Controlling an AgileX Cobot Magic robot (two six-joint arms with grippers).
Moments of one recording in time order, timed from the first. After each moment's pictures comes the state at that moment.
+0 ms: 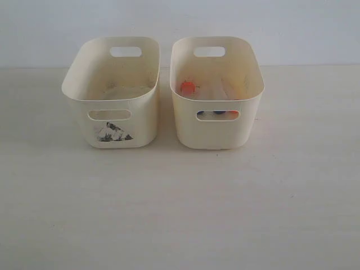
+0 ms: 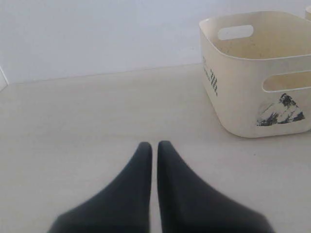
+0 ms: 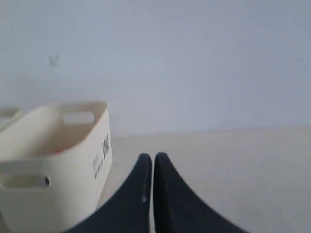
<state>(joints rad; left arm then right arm) -0.02 0.01 0.00 0.13 0.28 -0.02 -0.06 0.00 0.00 0.13 0.02 -0.01</state>
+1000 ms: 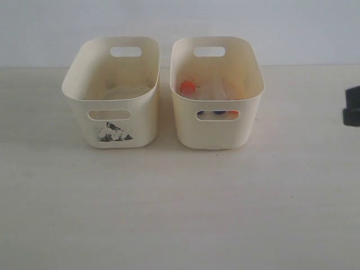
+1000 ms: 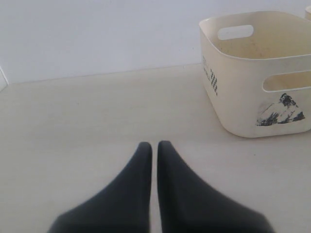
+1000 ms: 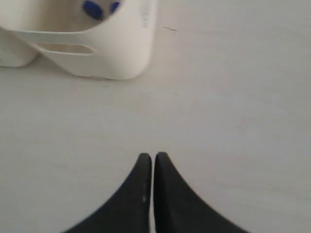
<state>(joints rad) -0.02 0.01 0.00 0.13 0.28 -0.02 -0.06 0.98 -0.75 0.44 0.77 -0.32</state>
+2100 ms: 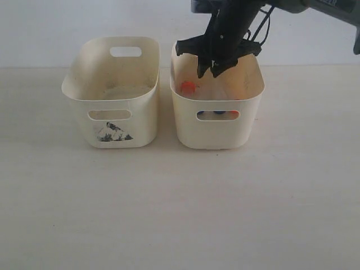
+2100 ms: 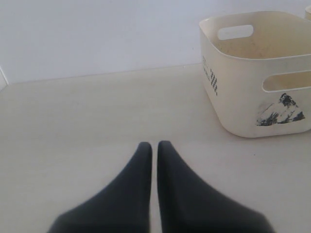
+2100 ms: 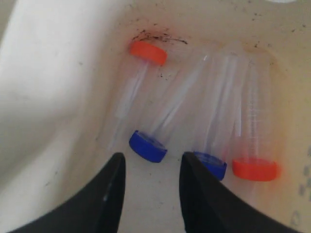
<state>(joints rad) -0.02 0.01 0.00 0.13 0.28 -0.02 0.29 2.30 -2.11 0.11 1.01 0.14</state>
